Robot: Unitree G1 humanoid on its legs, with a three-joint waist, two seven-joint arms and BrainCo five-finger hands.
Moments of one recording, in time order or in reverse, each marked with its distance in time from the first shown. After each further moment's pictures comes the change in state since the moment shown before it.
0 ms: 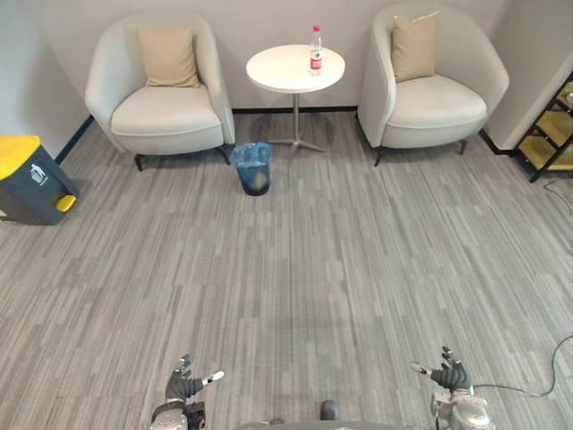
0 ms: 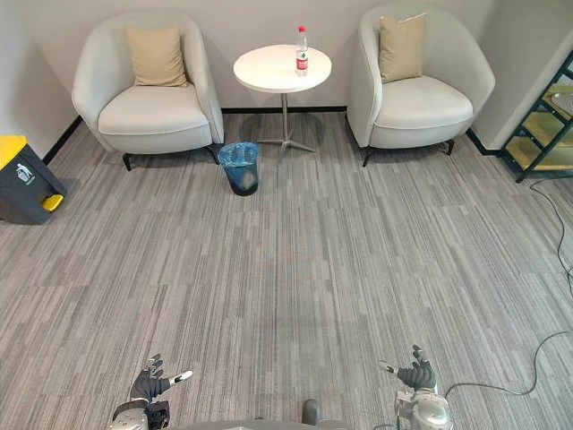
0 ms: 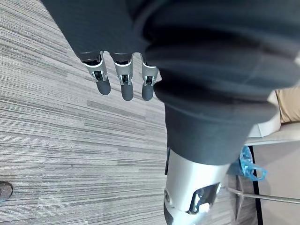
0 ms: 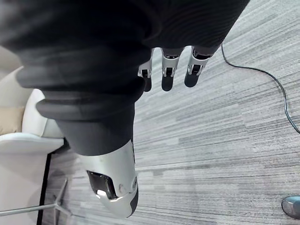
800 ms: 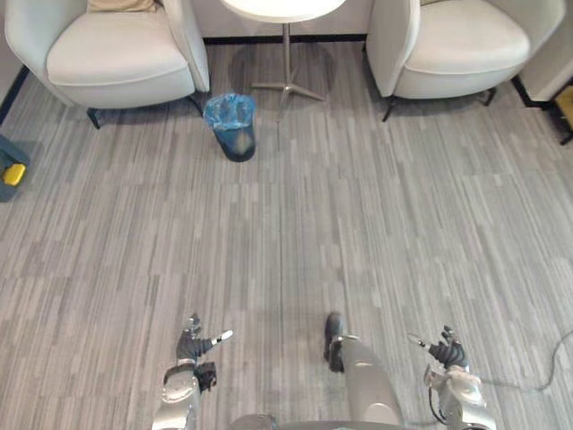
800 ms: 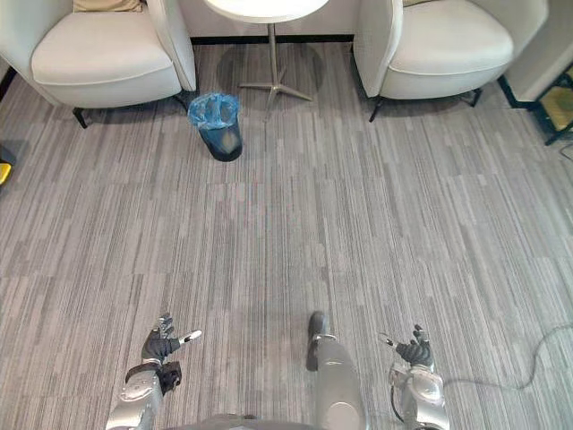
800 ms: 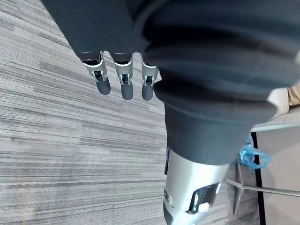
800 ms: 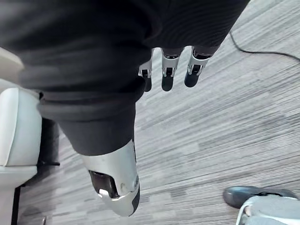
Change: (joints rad) left arm -0.066 -0.054 -0.059 -0.101 -0.051 0.001 0.033; right arm -0.059 0.026 0.045 -0.094 0.076 0.003 -0.046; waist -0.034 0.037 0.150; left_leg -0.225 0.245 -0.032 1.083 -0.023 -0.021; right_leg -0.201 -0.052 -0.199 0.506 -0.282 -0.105
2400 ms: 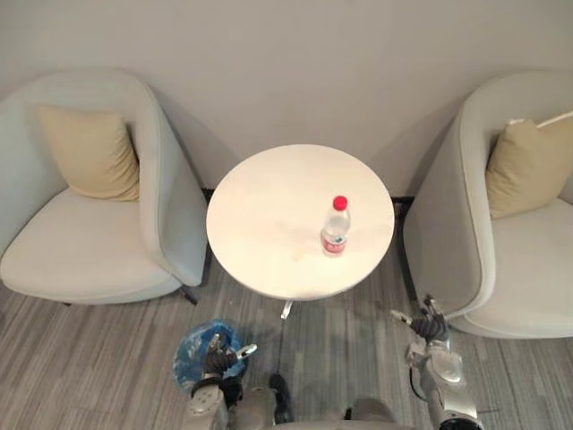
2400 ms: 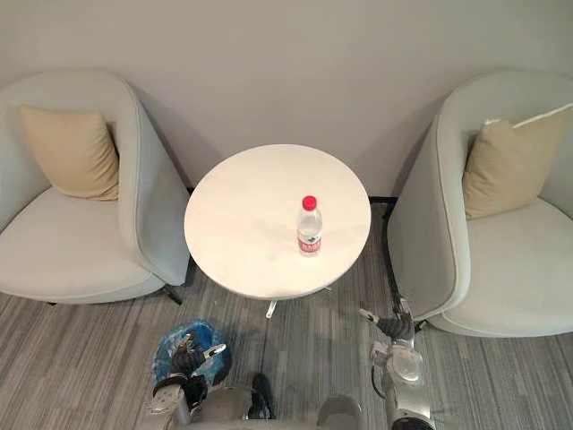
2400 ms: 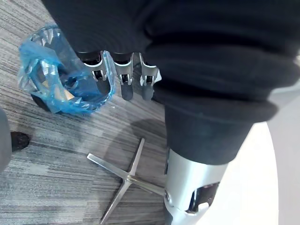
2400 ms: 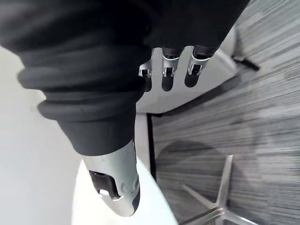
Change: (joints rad) left arm 0.034 -0.021 -0.078 0.026 -0.020 0.011 0.018; right arm 0.024 0.044 0.096 -0.286 -0.134 -0.017 -0.038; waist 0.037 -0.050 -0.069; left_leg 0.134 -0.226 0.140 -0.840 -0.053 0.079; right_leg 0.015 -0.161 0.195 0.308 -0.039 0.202
